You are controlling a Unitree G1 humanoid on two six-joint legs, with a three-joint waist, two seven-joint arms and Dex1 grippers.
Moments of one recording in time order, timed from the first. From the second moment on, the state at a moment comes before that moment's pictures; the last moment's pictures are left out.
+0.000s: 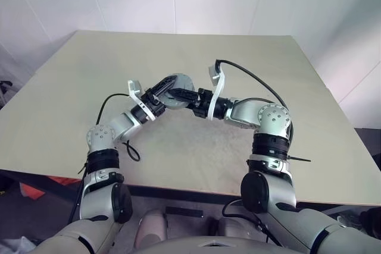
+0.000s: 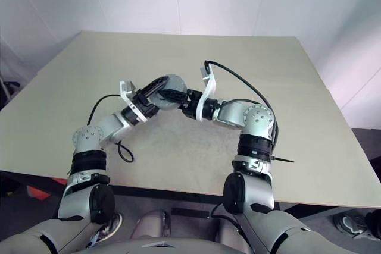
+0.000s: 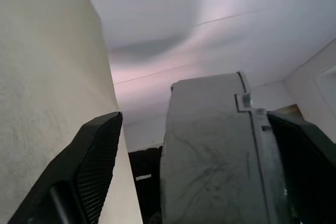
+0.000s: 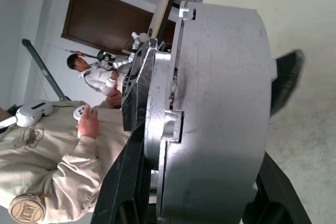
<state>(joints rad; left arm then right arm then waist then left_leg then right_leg) -0.62 0.09 0.51 0.41 -1.18 1.10 -0.42 -0.77 0.09 -0.47 0.20 1.01 1.45 0.09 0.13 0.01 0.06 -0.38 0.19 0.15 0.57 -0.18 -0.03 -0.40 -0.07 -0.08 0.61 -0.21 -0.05</state>
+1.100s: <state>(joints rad) -0.60 0.18 0.59 0.56 -1.01 0.78 -0.32 -0.74 0.03 -0.33 0.22 0.79 1.12 0.10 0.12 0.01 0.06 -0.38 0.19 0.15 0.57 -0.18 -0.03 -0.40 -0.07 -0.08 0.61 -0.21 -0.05</state>
